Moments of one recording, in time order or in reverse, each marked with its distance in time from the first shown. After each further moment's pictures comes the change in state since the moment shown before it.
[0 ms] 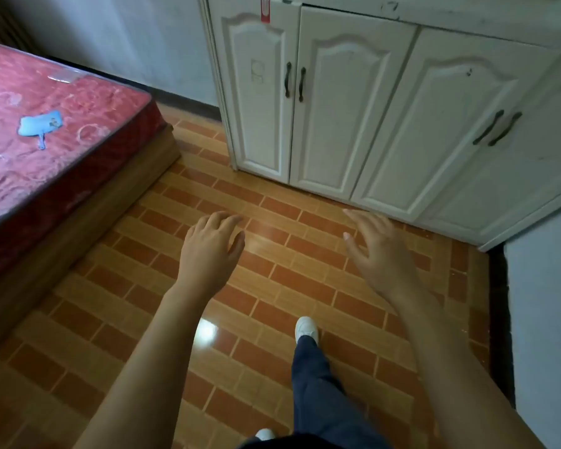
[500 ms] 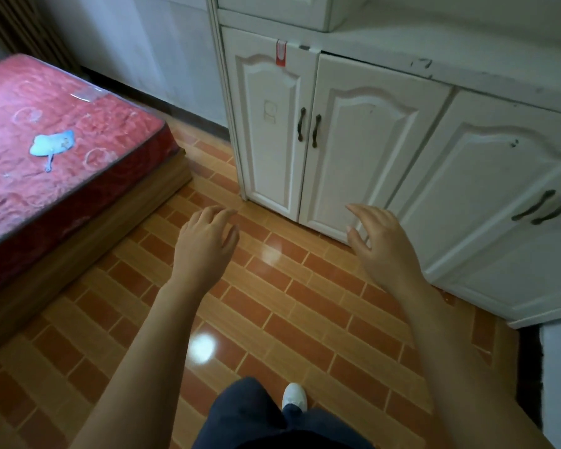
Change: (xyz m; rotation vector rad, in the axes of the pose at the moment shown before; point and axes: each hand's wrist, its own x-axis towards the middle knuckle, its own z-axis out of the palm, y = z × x) left_hand 0.212 0.024 0.001 -0.026 0.114 -0.147; right_hand 0.237 0.066 -0.035 0.042 -0.002 -0.085
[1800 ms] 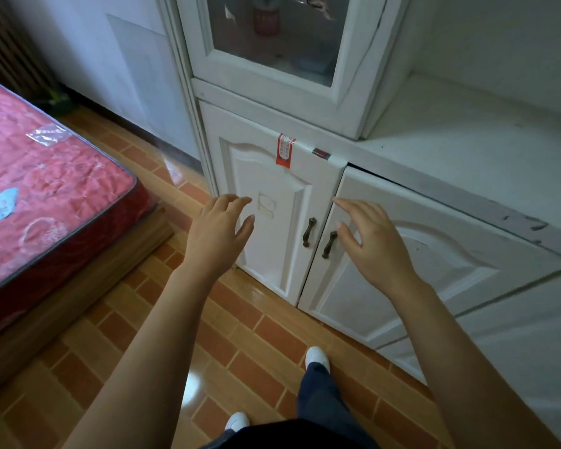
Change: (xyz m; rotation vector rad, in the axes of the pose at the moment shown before) left_hand 0.477 -0.021 0.069 -0.065 -0.017 0.008; right_hand 0.473 0.060 0.041 0.044 0.000 -0.186
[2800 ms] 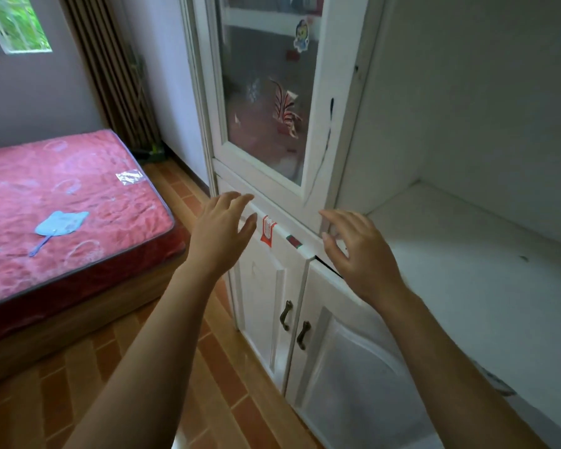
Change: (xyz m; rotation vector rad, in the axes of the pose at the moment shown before) left_hand 0.092 0.109 -0.021 0.066 0.398 -0.131; right_hand 0.116 0.077 -0.083 0.053 0.129 -0.470
